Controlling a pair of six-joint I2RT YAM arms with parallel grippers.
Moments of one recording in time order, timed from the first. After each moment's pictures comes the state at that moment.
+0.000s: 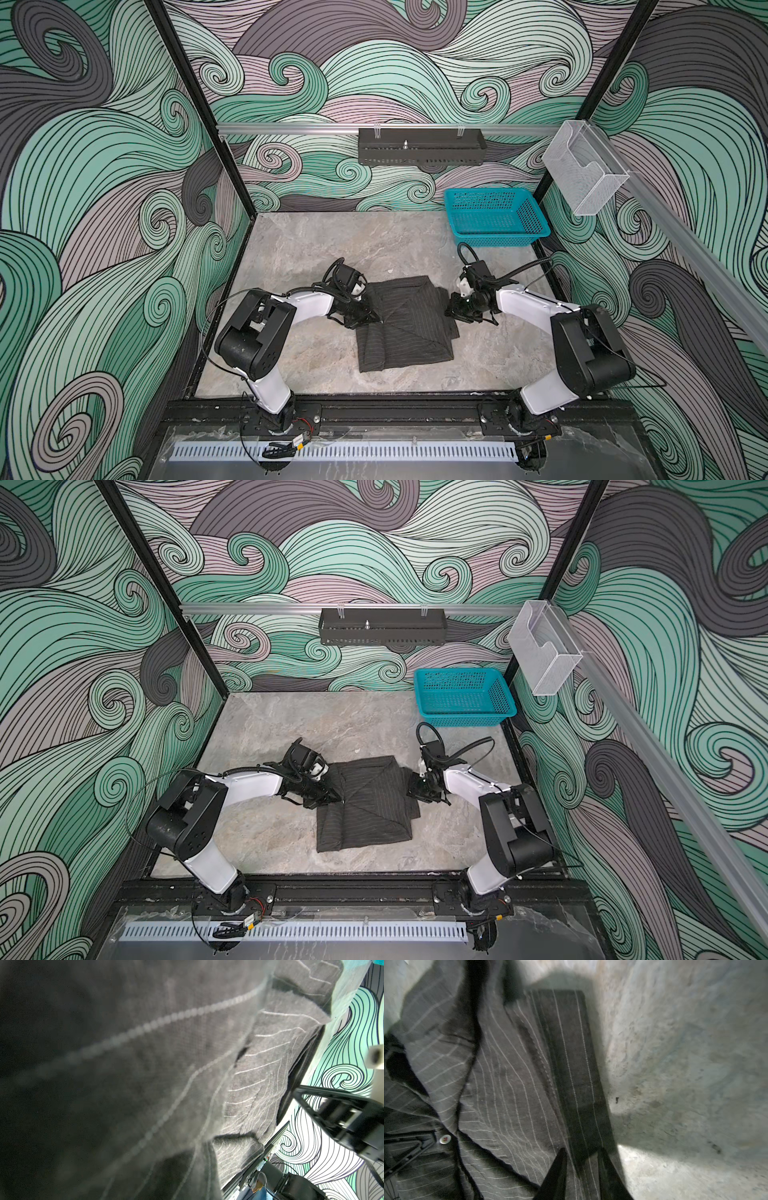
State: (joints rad) left arm -0.47 1.69 0.84 -0.30 0.54 -0.77; right arm 0.30 1.59 0.81 -0.50 -0.31 0.47
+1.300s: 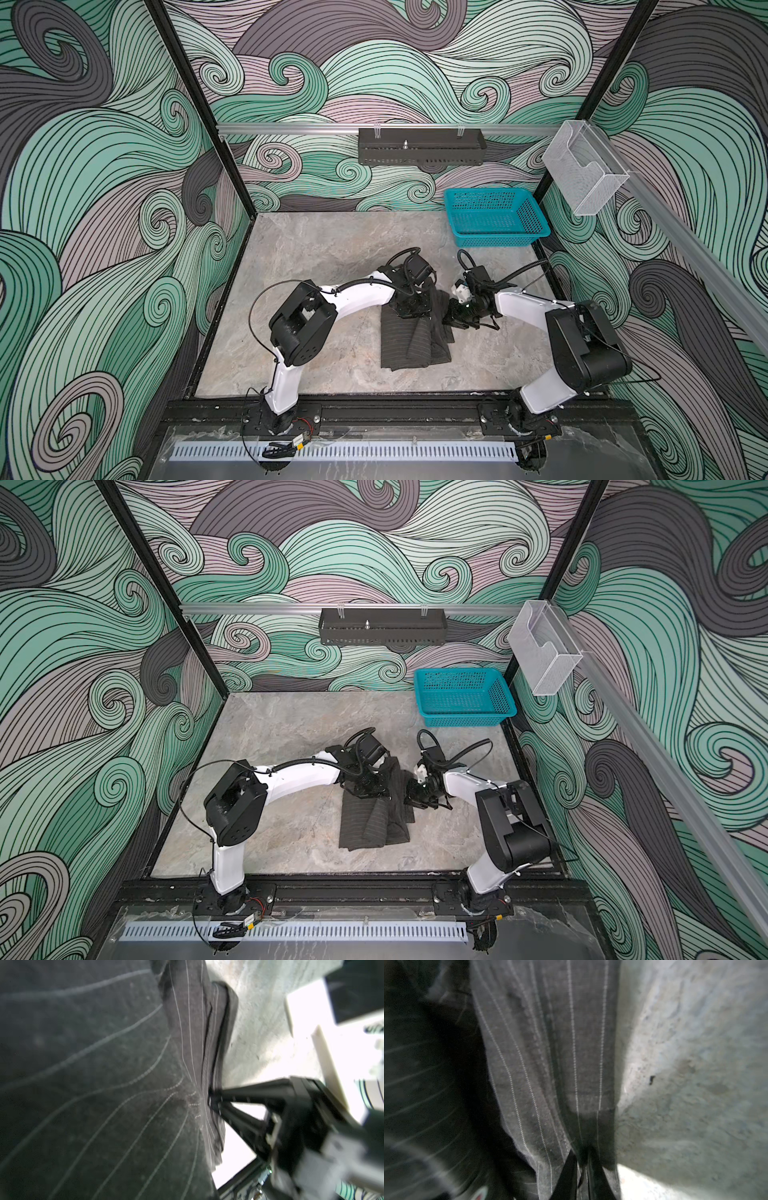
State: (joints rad) left arm -0.86 1.99 1.46 -0.59 0.30 -0.84; right arm 0.29 1.59 0.77 -0.48 -0.46 0.45
